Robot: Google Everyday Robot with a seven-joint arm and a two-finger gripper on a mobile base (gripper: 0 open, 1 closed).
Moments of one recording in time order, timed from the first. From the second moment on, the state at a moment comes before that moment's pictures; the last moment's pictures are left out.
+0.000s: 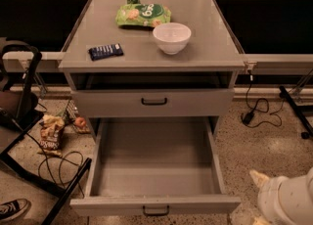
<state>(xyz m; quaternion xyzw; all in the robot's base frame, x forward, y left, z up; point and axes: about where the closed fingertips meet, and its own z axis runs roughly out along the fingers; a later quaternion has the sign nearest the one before) 0.323 -0.236 0.661 -0.52 0.84 0.05 0.18</state>
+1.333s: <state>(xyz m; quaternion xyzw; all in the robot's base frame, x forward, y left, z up) 0.311 -0.193 0.531 -0.51 0.83 0.13 0.18</state>
